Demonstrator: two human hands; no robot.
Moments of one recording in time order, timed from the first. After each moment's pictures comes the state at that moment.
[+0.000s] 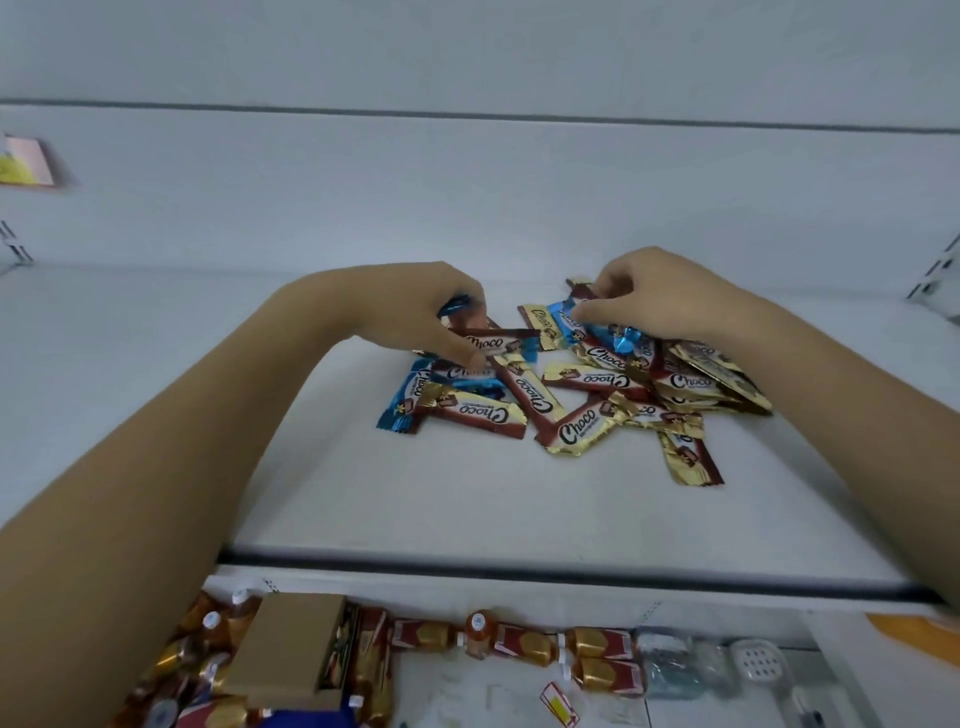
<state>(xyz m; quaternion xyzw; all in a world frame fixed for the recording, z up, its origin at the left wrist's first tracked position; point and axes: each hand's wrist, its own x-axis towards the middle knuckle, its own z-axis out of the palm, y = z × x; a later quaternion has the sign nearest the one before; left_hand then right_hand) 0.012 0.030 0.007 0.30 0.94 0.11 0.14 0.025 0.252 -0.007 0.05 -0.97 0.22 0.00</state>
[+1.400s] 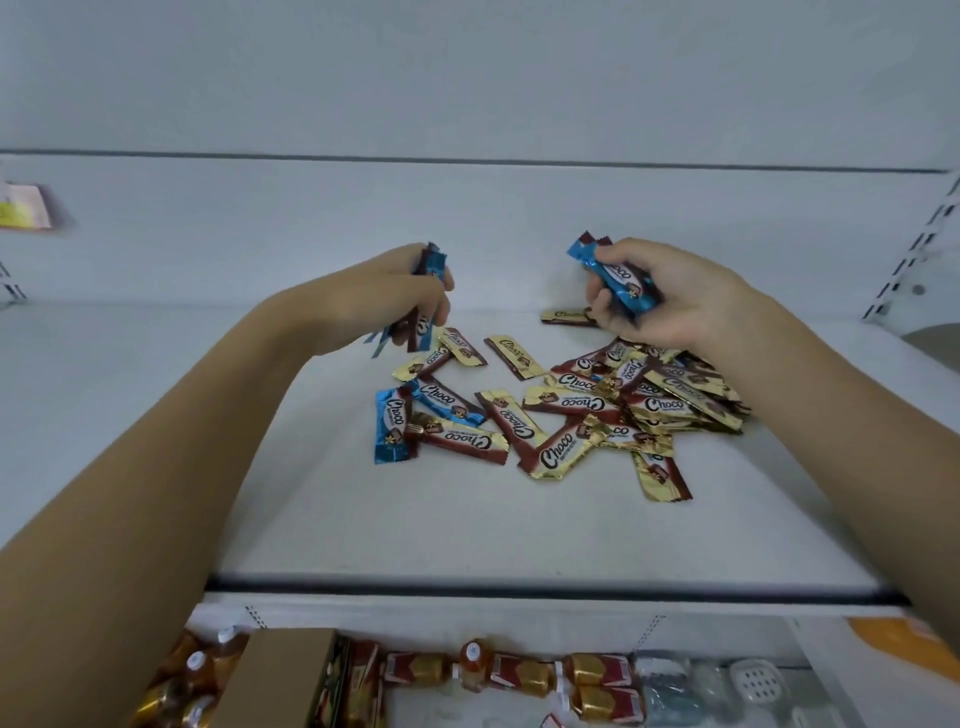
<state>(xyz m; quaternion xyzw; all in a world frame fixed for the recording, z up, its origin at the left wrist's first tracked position) 0.019 0.025 0.023 0.19 0.88 0.42 0.10 0.029 0.261 0.014 -0.12 -0.50 0.85 -0.08</state>
